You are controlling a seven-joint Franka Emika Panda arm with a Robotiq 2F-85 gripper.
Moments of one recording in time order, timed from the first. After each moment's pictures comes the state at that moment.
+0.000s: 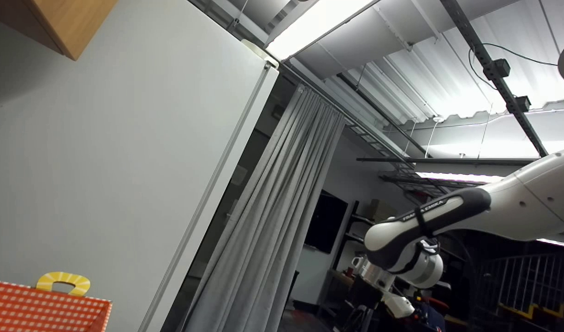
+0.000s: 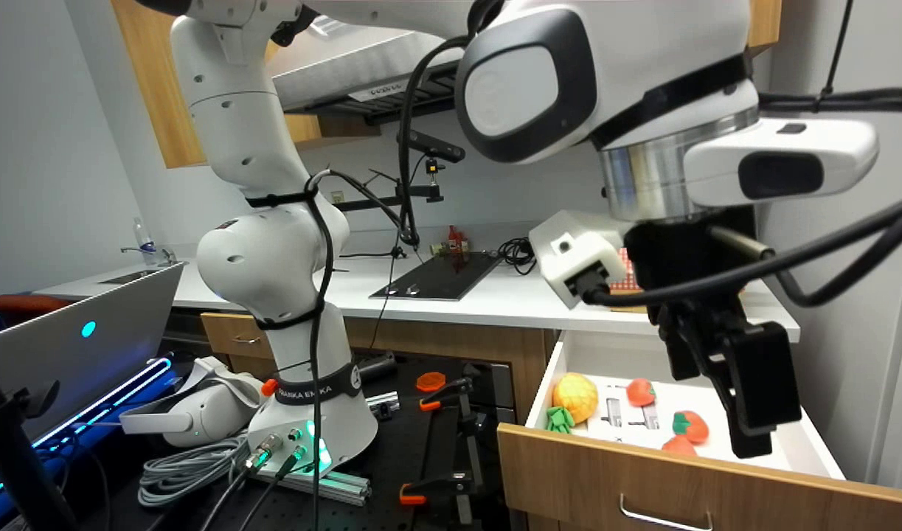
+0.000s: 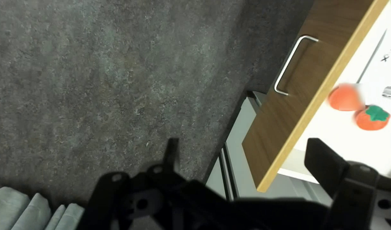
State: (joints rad) arm -0.17 -0.10 -0.38 -2.39 0.07 2.46 -0.59
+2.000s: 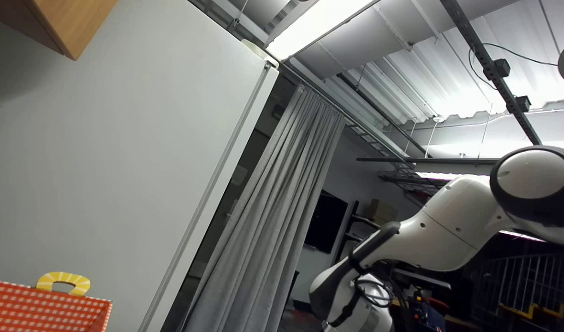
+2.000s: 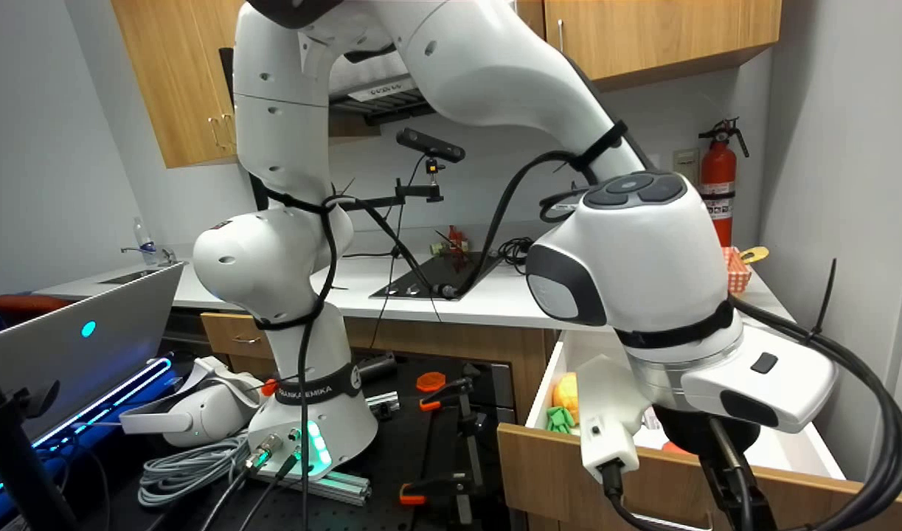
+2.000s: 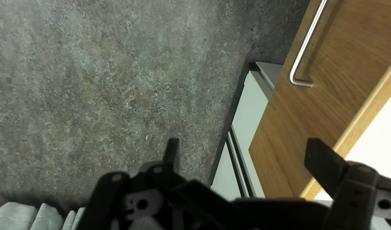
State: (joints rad) arm -0.26 0.30 -0.12 -2.40 0.71 2.92 -0.89
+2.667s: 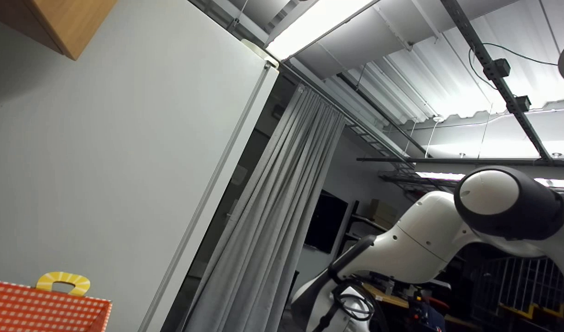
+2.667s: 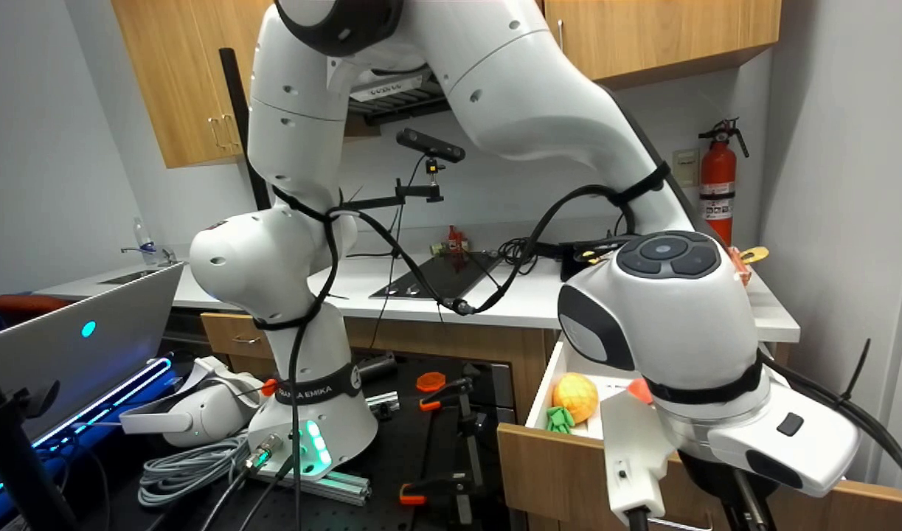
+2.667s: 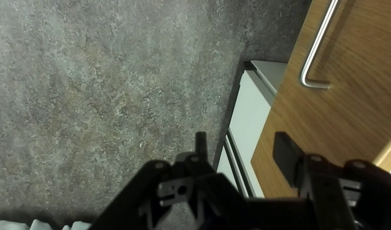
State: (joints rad) arm -0.36 0.47 0.01 -2.28 0.82 2.97 -0.94
